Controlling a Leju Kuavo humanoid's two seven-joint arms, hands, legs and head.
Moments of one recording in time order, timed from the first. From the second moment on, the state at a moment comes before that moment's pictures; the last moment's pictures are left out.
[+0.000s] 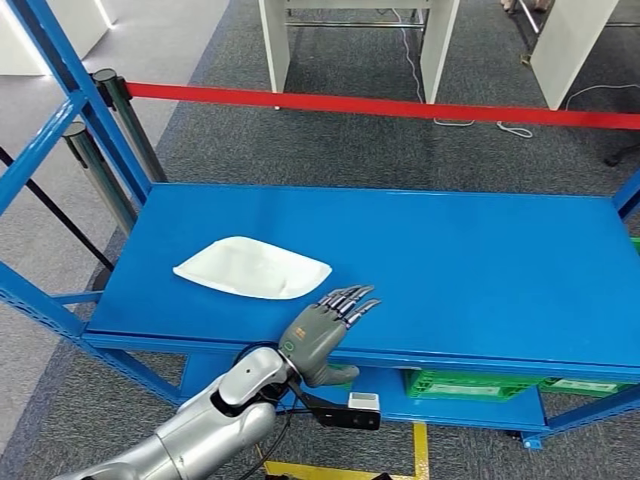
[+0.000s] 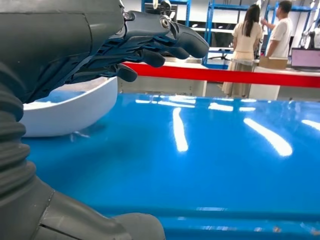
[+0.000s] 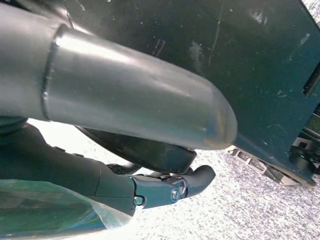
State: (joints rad) left arm -0.42 -0.12 -0.93 -0.97 -0.93 0.35 -0.23; right arm -0.05 0.14 0.05 -0.17 0.52 0.13 0.26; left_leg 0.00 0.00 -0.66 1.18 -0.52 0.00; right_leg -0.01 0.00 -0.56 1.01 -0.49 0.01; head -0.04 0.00
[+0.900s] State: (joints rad) left arm -0.28 -0.16 -0.77 -1.04 -1.43 0.70 -0.03; right arm -0.04 0.14 0.04 -0.17 0.56 0.03 0.24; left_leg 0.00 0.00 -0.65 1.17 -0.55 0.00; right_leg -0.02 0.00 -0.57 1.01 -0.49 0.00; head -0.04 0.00
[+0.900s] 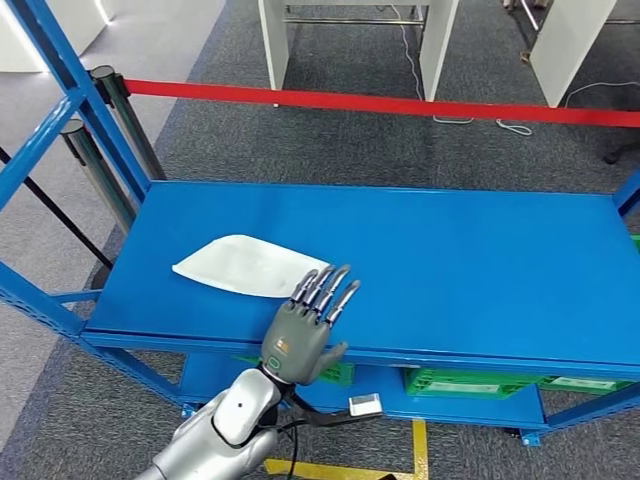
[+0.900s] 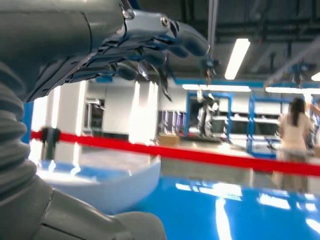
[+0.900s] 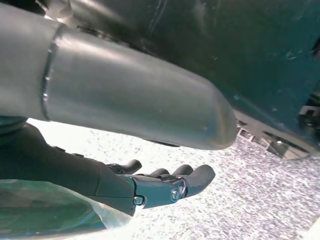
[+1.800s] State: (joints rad) left arm -0.40 -0.24 -0.60 -0.75 -1.28 0.70 -0.11; right arm -0.05 0.14 0.02 -0.17 0.63 0.03 0.31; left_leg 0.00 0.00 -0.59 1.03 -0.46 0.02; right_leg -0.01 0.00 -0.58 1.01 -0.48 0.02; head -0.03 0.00
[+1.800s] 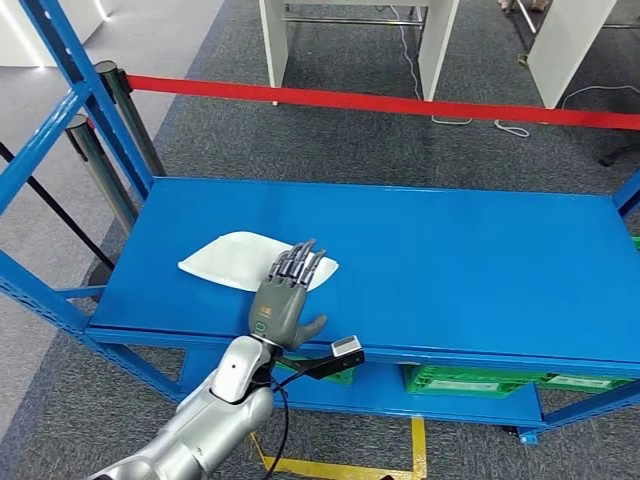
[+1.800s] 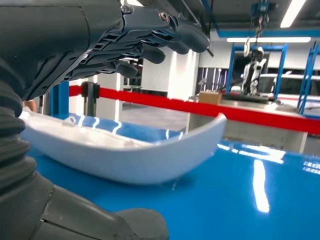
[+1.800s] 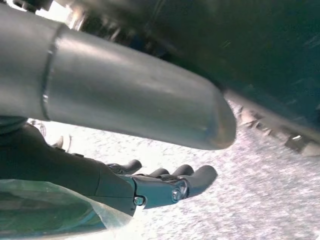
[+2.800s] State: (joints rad) left arm -0.58 -0.15 -0.59 -0.52 -1.43 0.70 0.07; right arm -0.05 0.14 0.02 -0.17 0.69 0.04 0.29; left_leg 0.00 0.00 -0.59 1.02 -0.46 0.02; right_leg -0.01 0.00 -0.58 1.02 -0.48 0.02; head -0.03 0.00
